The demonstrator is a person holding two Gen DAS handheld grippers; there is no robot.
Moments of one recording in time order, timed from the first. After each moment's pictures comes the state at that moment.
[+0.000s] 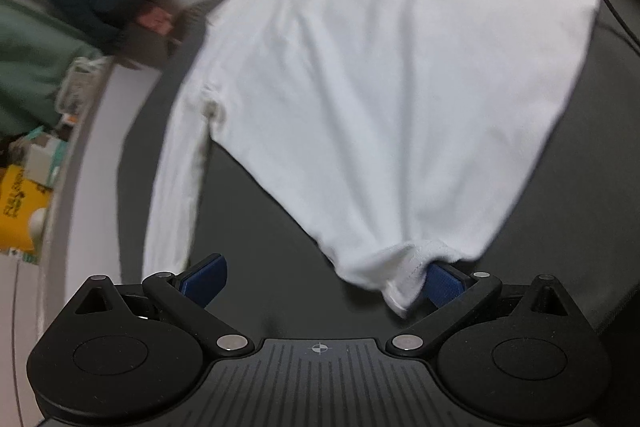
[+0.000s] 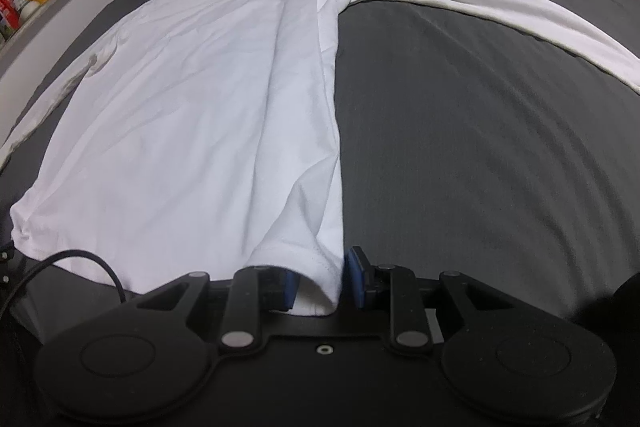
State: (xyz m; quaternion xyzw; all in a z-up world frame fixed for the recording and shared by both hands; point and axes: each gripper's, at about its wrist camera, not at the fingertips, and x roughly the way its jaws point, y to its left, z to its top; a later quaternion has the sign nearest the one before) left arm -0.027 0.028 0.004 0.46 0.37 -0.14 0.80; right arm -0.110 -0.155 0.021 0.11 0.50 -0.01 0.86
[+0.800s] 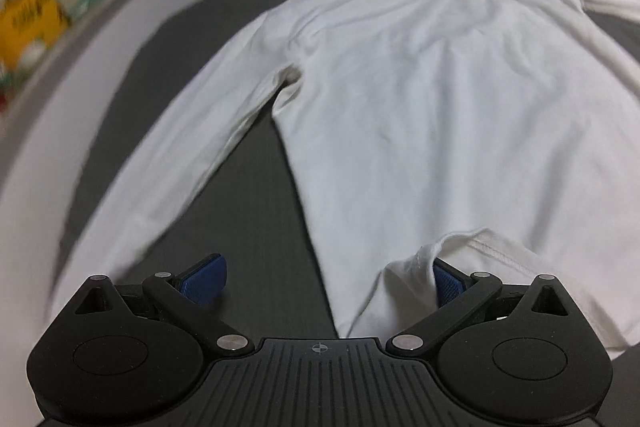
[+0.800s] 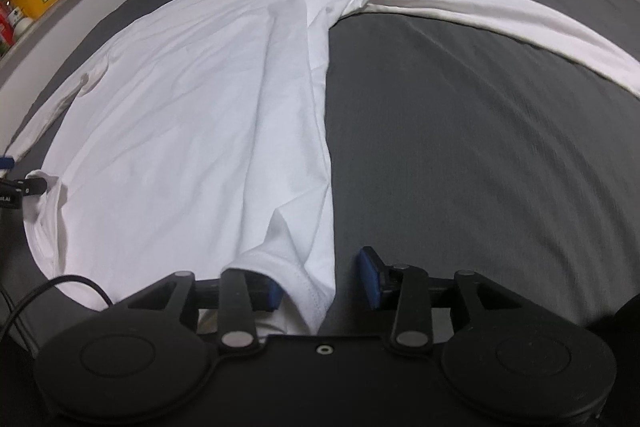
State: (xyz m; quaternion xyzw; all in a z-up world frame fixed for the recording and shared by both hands) left arm 0.073 0.052 0.012 0.19 0.47 -0.05 0.86; right arm -0.099 -0.163 0.018 0.13 0.49 -0.02 0.86
